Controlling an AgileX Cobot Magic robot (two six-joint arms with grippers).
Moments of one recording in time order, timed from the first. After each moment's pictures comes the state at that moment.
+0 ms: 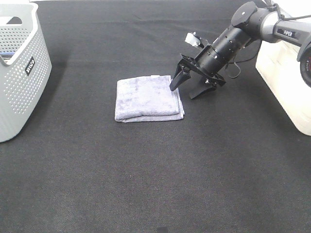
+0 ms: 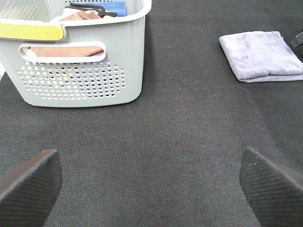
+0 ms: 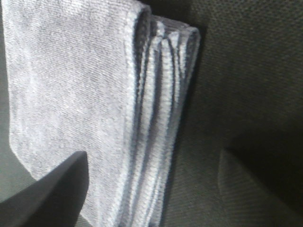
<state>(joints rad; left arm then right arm) 0.00 0.00 -0.50 -0.06 1.05 -0.01 0.19 2.65 -2.28 0.62 1.22 -0.27</state>
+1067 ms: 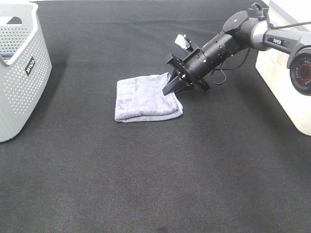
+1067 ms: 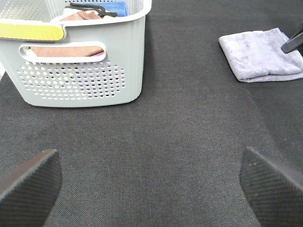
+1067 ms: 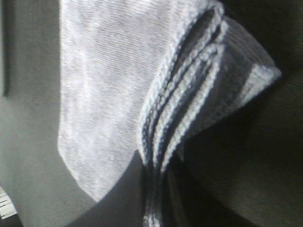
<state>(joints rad) 0.00 0.00 -0.50 -0.06 1.05 -0.01 0.22 2.69 -2.29 0.79 1.22 -0.33</state>
